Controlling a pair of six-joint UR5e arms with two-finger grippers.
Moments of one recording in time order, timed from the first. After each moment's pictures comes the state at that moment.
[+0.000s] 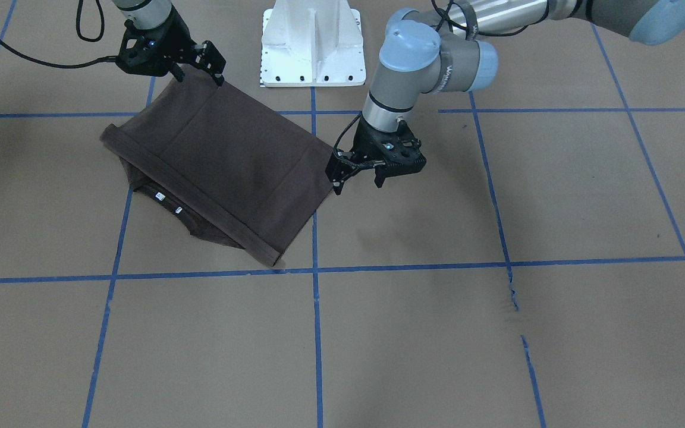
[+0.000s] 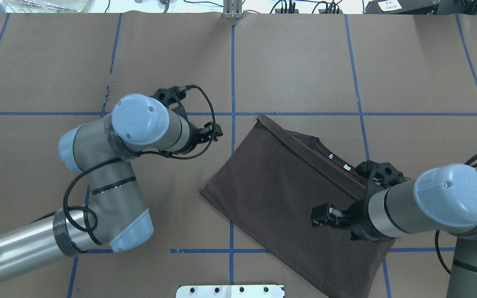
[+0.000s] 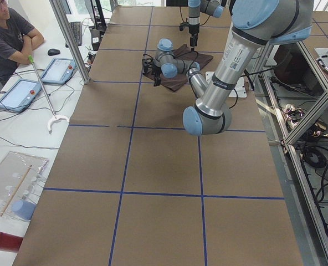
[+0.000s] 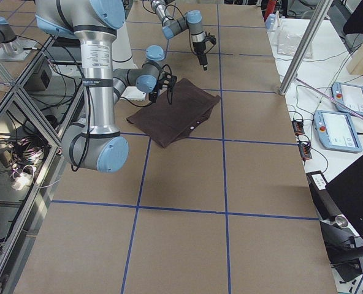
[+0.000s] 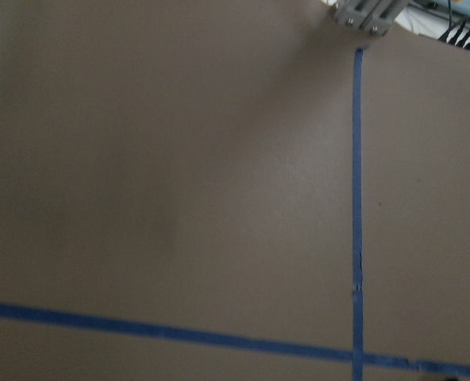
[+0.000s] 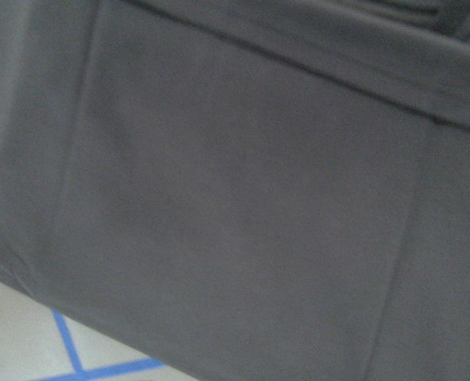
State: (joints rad) left arm -0.47 -2.19 -1.68 -1.83 -1.74 -1.67; right arm 0.43 -1.48 2.25 -1.37 1.93 1.66
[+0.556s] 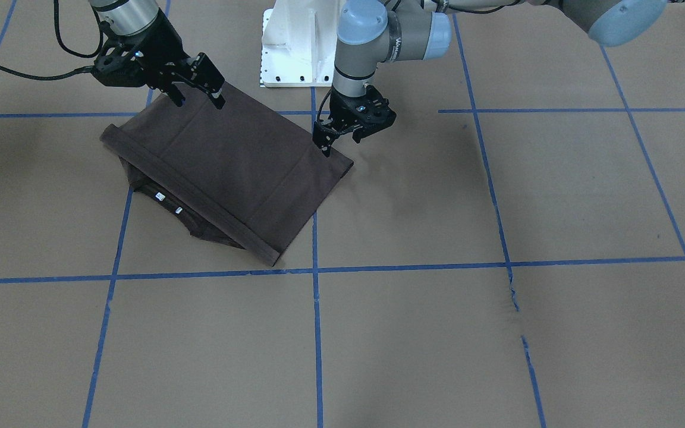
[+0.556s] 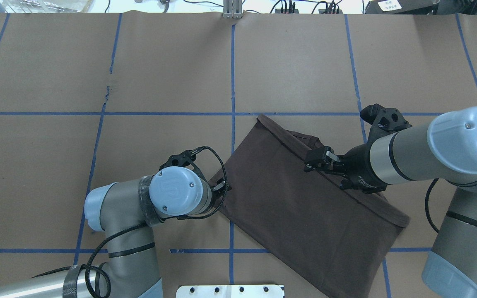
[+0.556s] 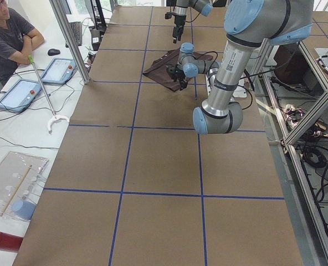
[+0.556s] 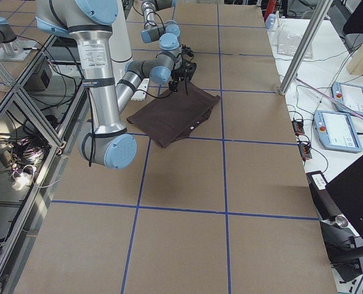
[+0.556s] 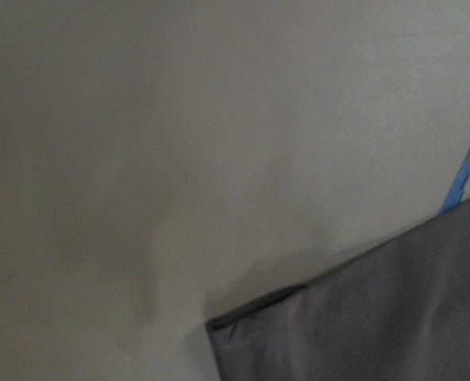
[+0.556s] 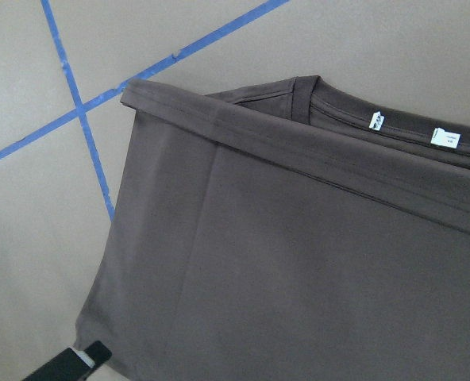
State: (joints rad) left arm -0.30 -2.19 -1.73 -1.69 -1.66 -1.93; right arm 0.56 -1.38 2.22 -1.37 1.93 1.65
